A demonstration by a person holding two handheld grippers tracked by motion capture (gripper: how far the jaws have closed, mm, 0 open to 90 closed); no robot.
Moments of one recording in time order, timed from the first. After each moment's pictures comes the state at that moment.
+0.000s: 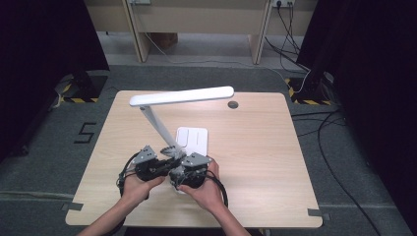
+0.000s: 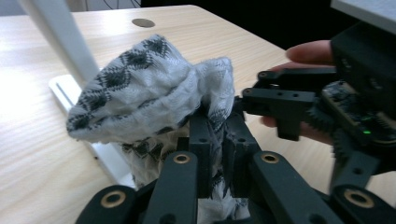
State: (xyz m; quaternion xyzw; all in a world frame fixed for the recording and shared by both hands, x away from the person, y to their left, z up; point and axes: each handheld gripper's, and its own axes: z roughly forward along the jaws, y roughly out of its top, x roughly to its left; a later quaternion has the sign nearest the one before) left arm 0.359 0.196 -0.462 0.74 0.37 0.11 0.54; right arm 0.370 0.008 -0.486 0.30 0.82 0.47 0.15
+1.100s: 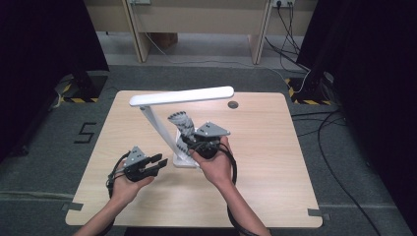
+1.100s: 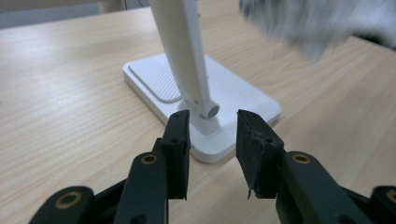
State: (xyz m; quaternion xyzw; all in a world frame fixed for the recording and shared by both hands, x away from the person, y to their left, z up) left arm 0.370 0.230 -0.485 0.76 0.39 0.19 0.49; right arm 0.404 -0.019 -0.395 0.32 0.76 0.53 0.19
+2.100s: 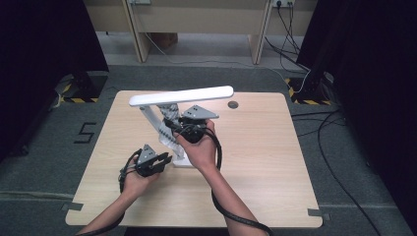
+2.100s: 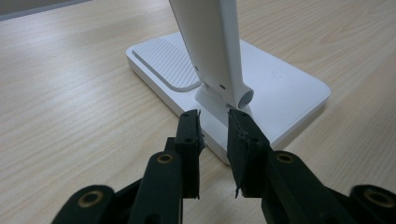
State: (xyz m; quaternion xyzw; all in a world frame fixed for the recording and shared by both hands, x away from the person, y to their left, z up) left arm 0.393 0.216 -0.508 0.77 0.37 0.22 0.47; right arm 0.431 0.019 -0.365 0.30 0.73 0.59 0.15
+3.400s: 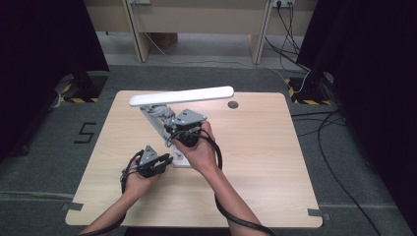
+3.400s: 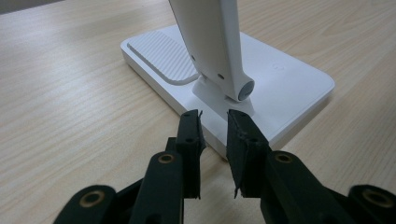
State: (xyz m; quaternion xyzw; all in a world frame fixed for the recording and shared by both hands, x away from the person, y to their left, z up) left arm 0.394 0.213 -0.515 0.78 0.37 0.22 0.46; right arm 0.423 0.027 -0.363 0.24 0.80 0.50 0.22
